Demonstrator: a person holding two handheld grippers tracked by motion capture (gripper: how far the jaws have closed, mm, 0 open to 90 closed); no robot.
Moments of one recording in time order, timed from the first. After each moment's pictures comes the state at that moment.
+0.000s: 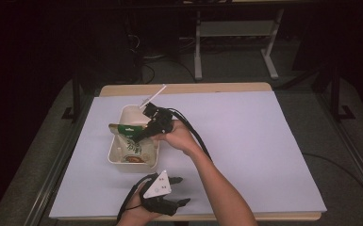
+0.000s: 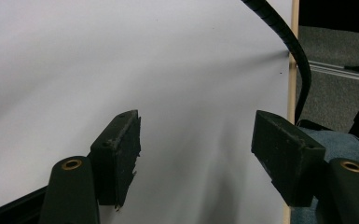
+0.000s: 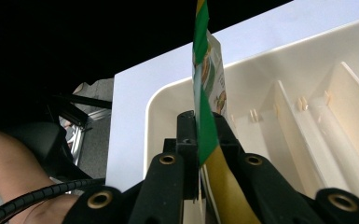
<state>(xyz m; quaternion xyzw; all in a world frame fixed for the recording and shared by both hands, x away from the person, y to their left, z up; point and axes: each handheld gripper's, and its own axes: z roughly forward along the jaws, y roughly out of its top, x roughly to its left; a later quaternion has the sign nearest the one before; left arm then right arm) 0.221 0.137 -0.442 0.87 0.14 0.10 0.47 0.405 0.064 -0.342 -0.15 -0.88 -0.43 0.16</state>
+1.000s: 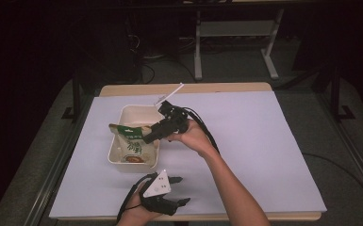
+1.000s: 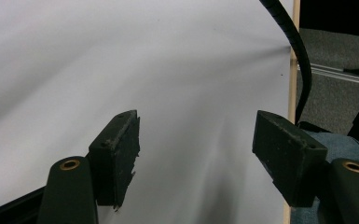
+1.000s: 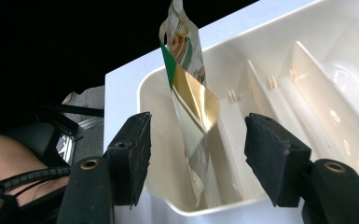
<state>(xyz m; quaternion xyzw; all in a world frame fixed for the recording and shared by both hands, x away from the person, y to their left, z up) 0.222 0.137 -0.443 0.86 0.15 0.09 0.47 0.401 0.022 -0.337 -0.18 -0.87 -0.44 0.14</state>
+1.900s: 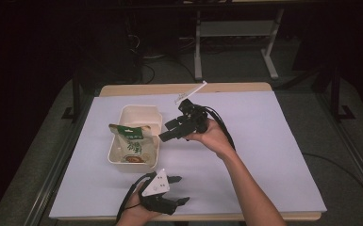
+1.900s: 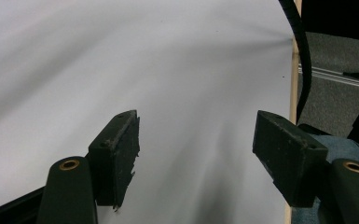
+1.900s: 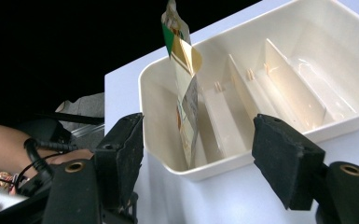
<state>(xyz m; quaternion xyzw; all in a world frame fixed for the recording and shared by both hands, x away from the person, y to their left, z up) 0.223 0.139 -0.442 0.86 0.15 0.09 0.47 0.391 -0.031 -0.325 -0.19 -0.86 -0.46 0.12</state>
